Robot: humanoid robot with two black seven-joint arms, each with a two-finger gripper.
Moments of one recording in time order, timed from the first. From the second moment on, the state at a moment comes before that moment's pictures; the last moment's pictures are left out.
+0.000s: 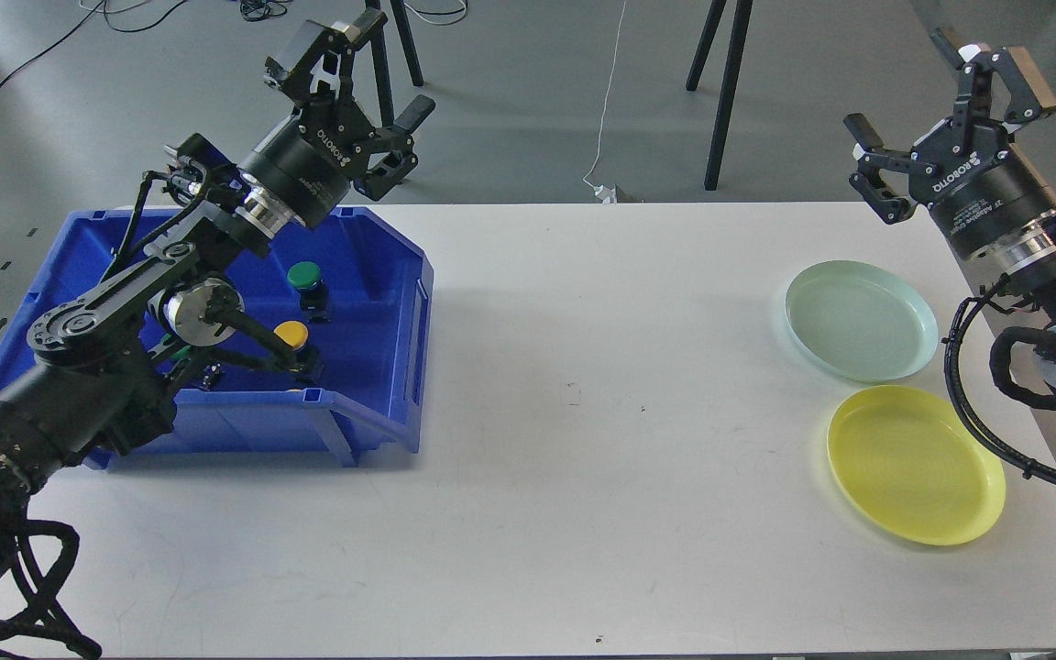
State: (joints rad) left arm -0.83 0.30 -0.71 -0.82 0.41 -0.49 -0.49; right arm 0.66 -0.57 0.79 0.94 -0.26 0.49 0.49
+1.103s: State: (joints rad) left arm -1.14 0.78 -0.32 -1.47 0.56 -0.24 -0.49; right arm 0.61 -0.55 0.83 0.93 -0.26 0.49 0.49
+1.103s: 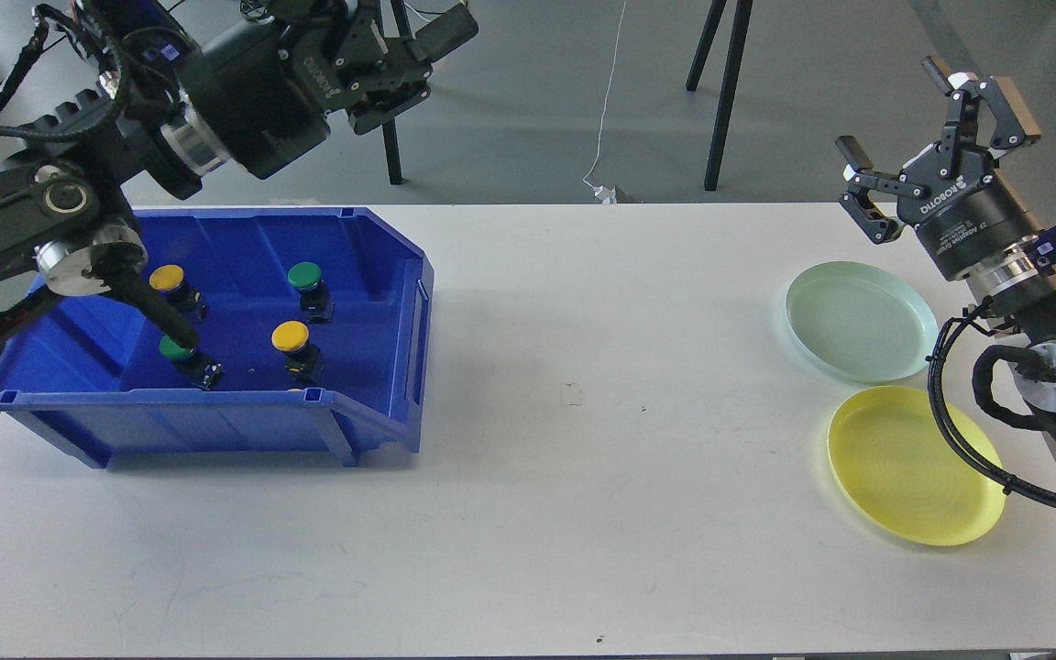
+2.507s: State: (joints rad) left arm -1.50 0.55 0.79 -0.96 1.07 -0.26 -0.49; right arm 0.55 -0.54 0.84 0.89 -0.26 0.49 0.49
